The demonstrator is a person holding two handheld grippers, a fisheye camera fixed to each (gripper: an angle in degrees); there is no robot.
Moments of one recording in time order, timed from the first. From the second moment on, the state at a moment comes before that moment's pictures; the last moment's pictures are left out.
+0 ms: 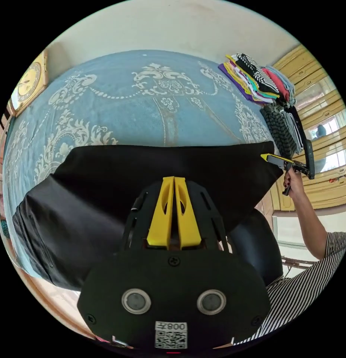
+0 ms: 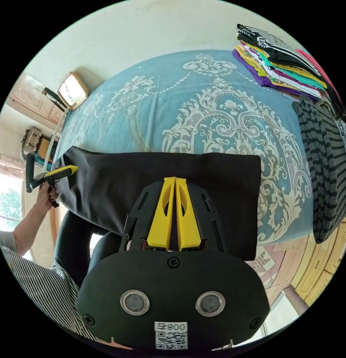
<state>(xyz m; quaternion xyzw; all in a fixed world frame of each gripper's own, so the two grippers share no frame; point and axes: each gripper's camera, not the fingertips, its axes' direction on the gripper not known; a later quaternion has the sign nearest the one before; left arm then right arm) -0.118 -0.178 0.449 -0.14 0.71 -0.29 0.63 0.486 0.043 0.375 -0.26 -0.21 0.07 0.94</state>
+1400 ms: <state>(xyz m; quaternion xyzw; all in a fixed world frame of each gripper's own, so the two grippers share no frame) -0.630 -0.003 0.452 -0.17 0.53 -0.60 0.58 0.080 -0.122 0.401 -0.14 -0.47 -0.13 0.86</state>
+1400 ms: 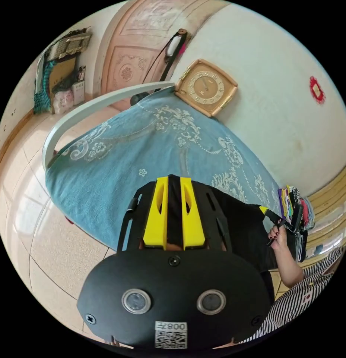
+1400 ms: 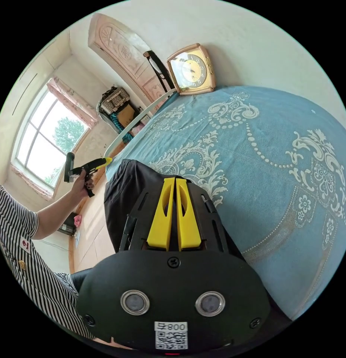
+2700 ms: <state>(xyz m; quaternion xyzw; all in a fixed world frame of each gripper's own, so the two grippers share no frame) -0.539 -0.203 0.412 -0.11 0.70 -0.31 0.64 0.062 -0.062 0.401 -0.21 -0.36 -0.19 0.89</state>
